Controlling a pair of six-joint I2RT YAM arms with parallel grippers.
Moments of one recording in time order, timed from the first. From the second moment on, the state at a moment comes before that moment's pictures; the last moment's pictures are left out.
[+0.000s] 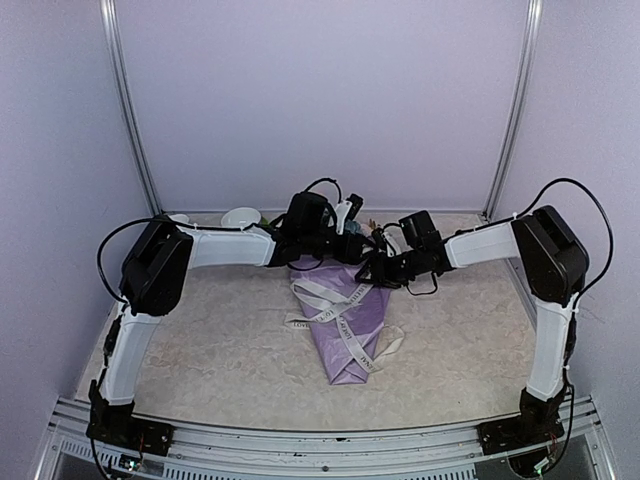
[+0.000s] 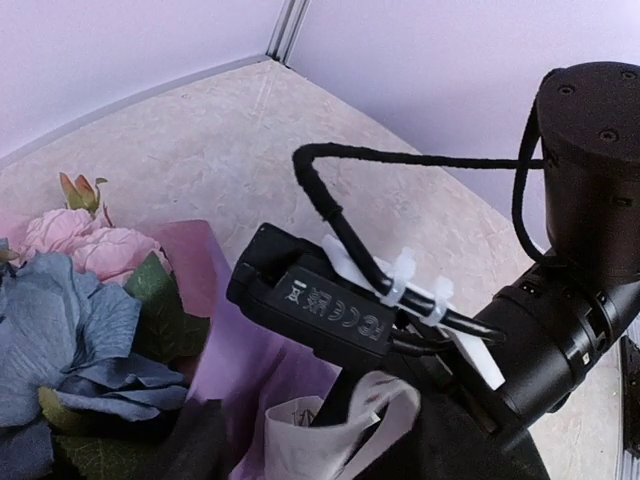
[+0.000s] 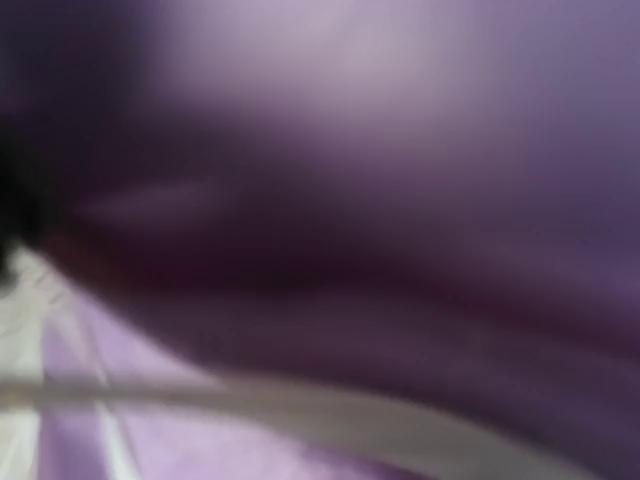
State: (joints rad) left arm -0.76 2.32 1.78 0.16 0.38 -0.22; right arm 0.48 2.00 1.22 0.00 -0.53 0.43
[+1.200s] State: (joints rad) left arm -0.85 2.11 1.54 -0.48 0.27 0.50; right arm 0.48 2.06 1.23 -0.05 -0.54 0.42
